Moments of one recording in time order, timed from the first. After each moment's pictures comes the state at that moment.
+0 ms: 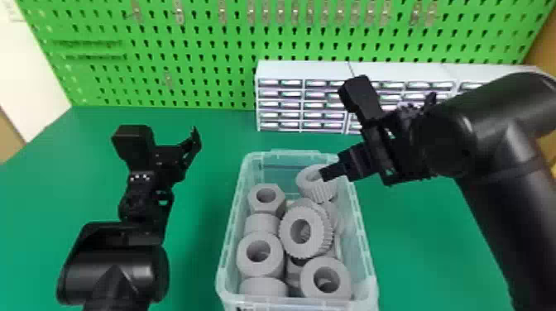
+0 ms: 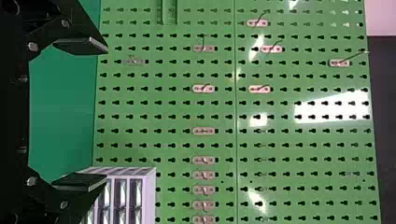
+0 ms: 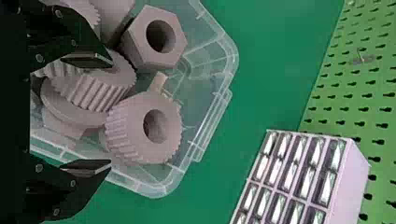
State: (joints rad) left arm -0.11 0.00 0.05 -1.57 -0.02 0.01 0.00; right arm -0.60 -0.20 0.38 -1.81 -0.36 1.57 0.10
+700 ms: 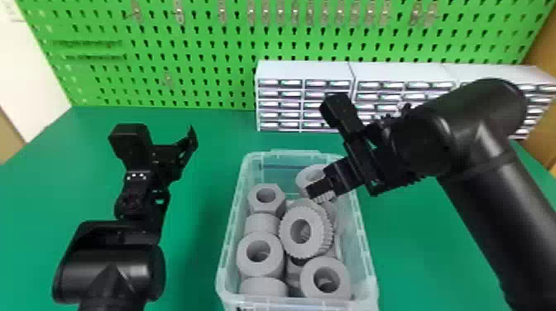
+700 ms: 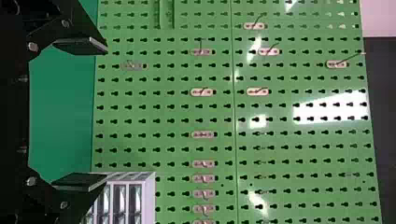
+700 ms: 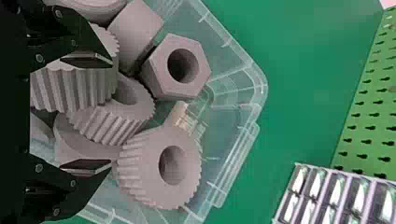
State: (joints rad) left arm -0.12 0.02 0.05 -1.57 -0.02 0.01 0.01; right arm -0.64 -0.20 0.45 -1.70 -0.46 1.57 0.10
